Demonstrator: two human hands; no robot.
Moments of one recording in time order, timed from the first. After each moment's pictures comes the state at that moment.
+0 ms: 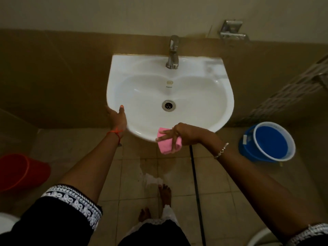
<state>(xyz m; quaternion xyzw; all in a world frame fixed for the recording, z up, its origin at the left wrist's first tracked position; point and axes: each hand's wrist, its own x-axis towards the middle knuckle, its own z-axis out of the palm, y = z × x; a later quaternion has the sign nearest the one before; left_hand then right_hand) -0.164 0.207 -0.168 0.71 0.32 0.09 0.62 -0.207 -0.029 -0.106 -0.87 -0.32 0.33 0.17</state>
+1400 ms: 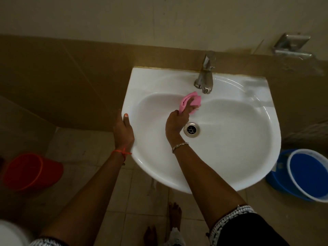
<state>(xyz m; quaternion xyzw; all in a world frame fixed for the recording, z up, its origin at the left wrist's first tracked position) -0.117 0.247 -0.187 0.83 0.23 0.14 0.50 -0.055 0.115 -0.185 -0.73 0.25 -0.16 0.62</state>
